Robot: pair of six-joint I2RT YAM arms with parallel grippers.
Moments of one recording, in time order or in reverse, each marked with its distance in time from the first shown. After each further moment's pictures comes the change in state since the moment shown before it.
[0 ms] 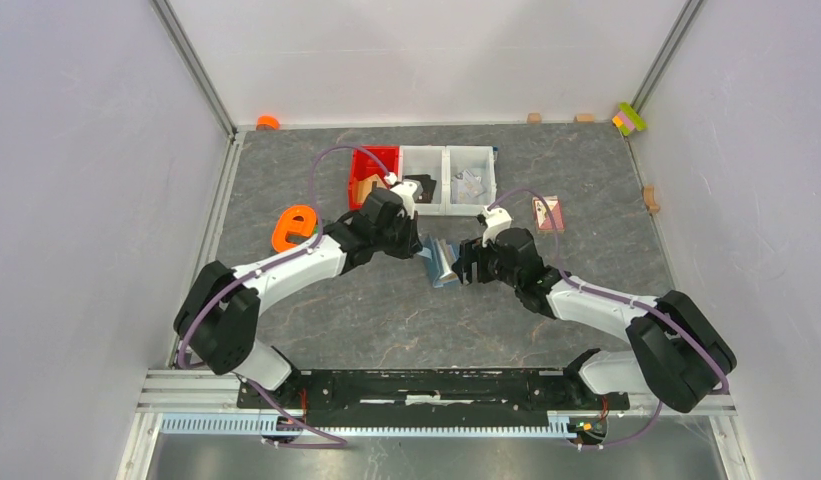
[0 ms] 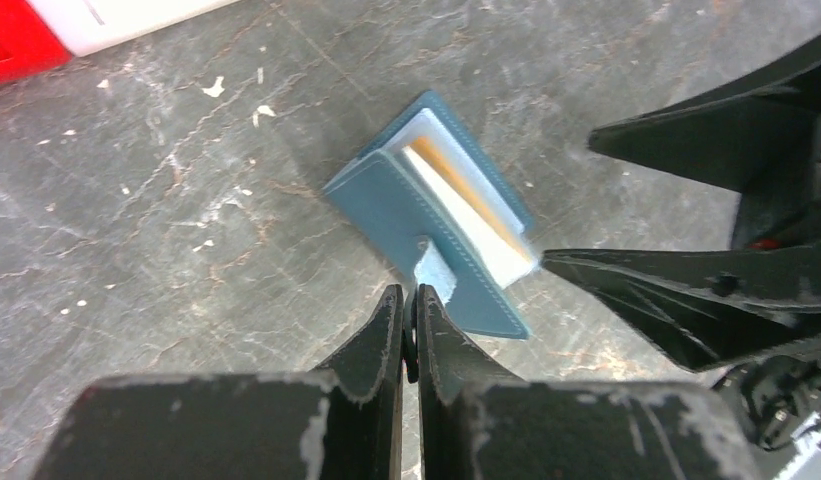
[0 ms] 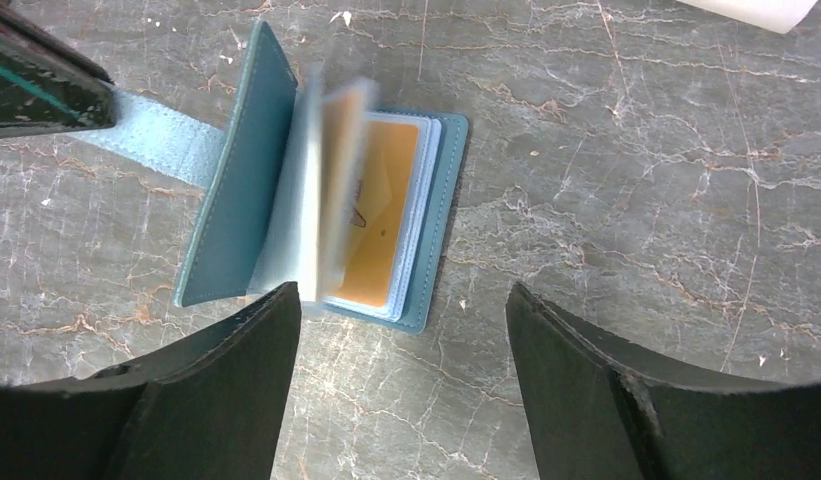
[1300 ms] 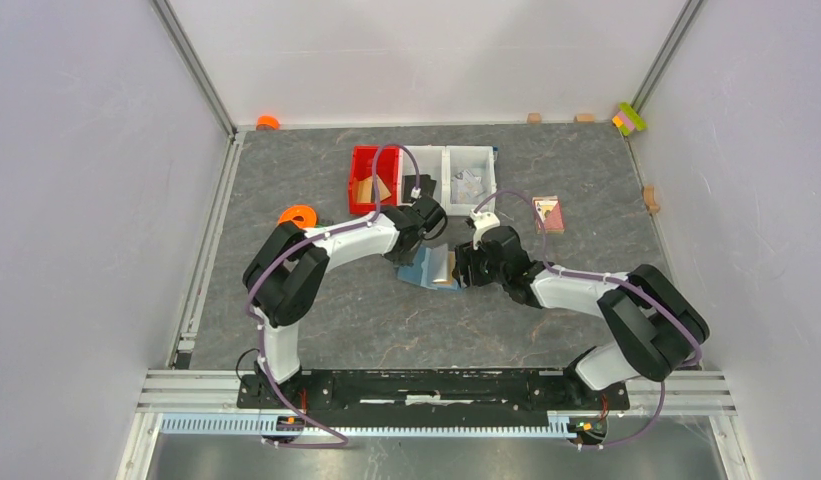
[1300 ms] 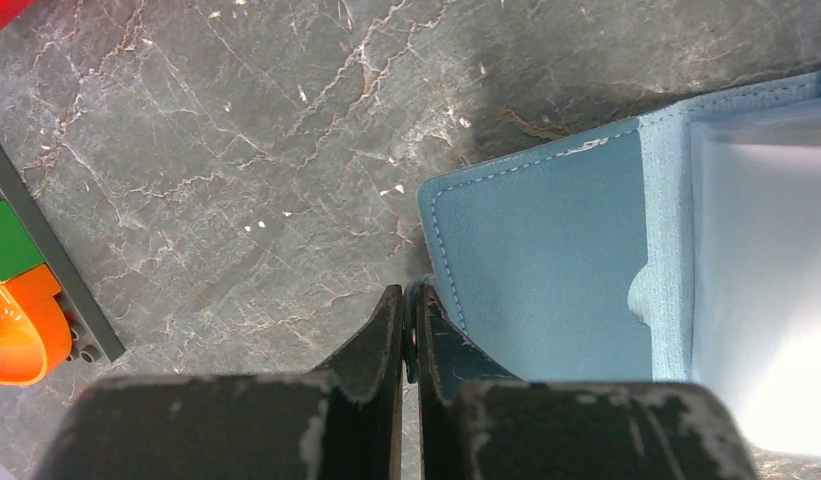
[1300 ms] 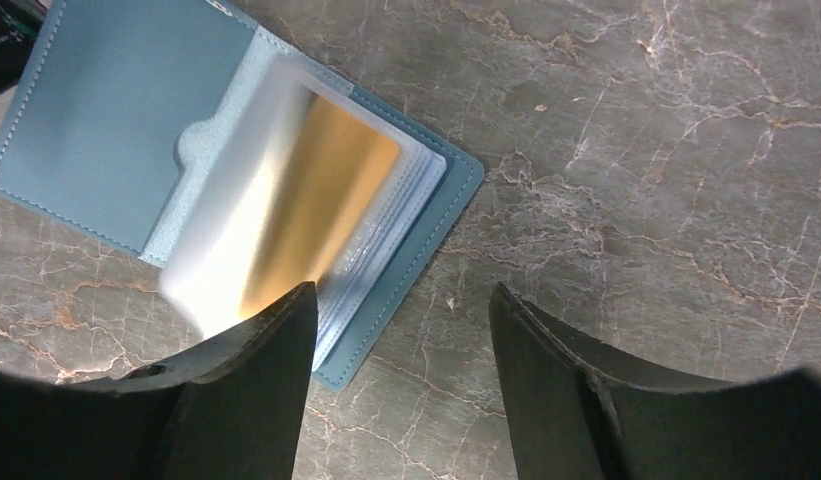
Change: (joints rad) left arm -0.080 0.412 0.343 -0.507 -0.487 0.107; right arm 0.005 0.174 0.063 -0.043 0.023 0.000
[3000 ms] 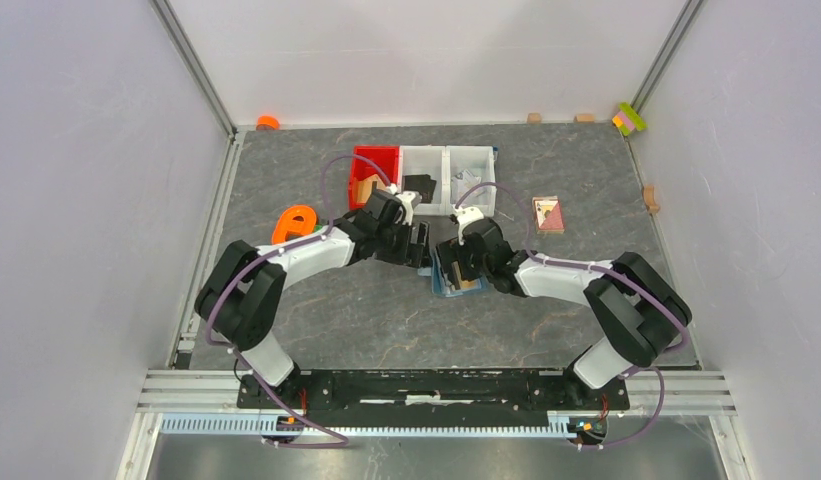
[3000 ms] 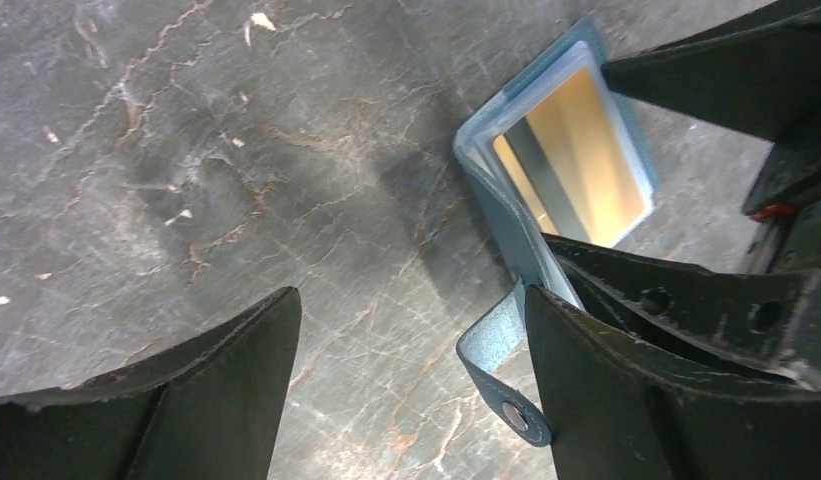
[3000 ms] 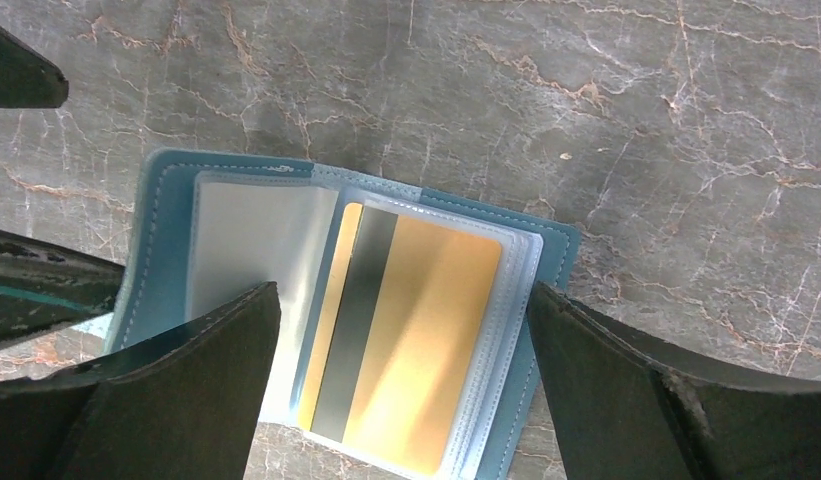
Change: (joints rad) left arm 0.140 -0.254 -0.317 0.440 0.603 -0.096; right arm 0.063 0.090 0.139 -0.113 0.077 -0.031
